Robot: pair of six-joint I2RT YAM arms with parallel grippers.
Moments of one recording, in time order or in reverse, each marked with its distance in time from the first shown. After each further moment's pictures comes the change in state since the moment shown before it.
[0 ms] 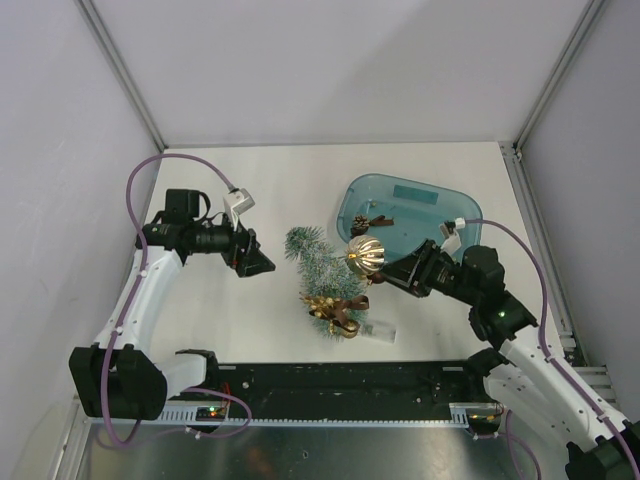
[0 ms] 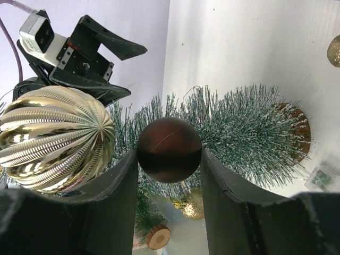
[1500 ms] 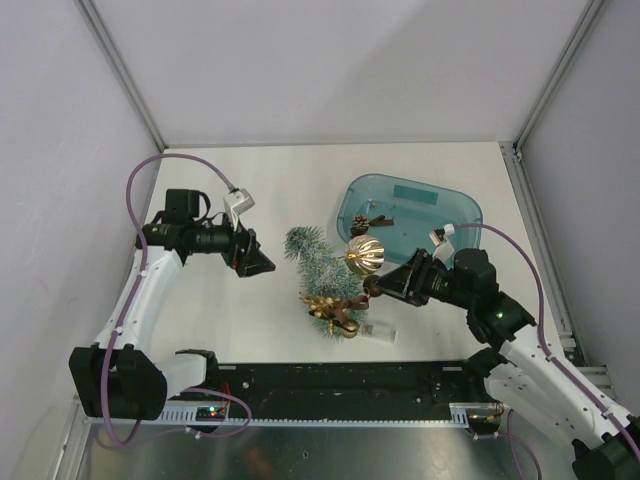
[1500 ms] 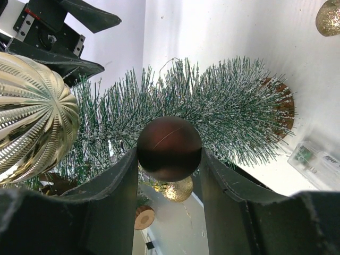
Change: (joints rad) left arm 0.000 0.000 0.000 0.000 0.002 -0.001; right arm 0.062 0.004 0.000 -0.099 0.008 -0.068
